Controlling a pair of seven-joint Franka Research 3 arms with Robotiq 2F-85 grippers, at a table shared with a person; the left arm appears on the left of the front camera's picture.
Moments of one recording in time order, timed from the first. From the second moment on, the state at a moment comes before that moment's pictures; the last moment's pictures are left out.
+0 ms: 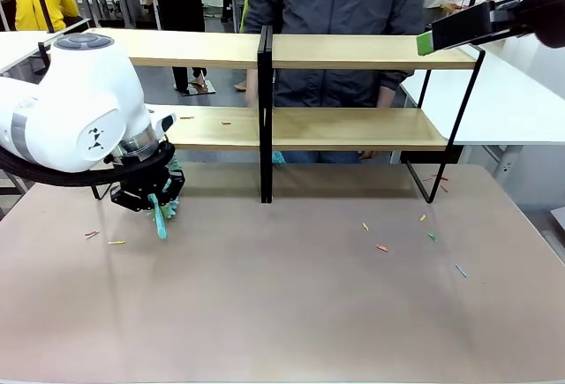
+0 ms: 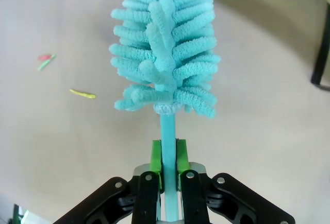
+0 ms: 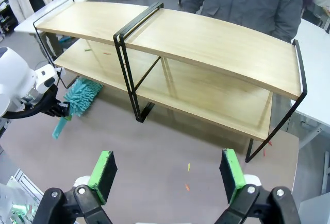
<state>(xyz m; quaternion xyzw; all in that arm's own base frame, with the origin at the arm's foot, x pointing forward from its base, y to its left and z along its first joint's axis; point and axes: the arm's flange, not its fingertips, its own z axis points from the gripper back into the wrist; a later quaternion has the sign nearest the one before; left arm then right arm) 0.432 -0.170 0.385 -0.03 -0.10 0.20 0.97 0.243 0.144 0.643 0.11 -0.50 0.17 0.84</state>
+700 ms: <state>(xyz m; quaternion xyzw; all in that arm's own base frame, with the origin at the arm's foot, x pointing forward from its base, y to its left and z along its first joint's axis) 0.411 -0.156 0.388 0.00 -0.04 0.30 0.95 0.243 0.144 0.643 0.11 -0.50 0.17 0.84</state>
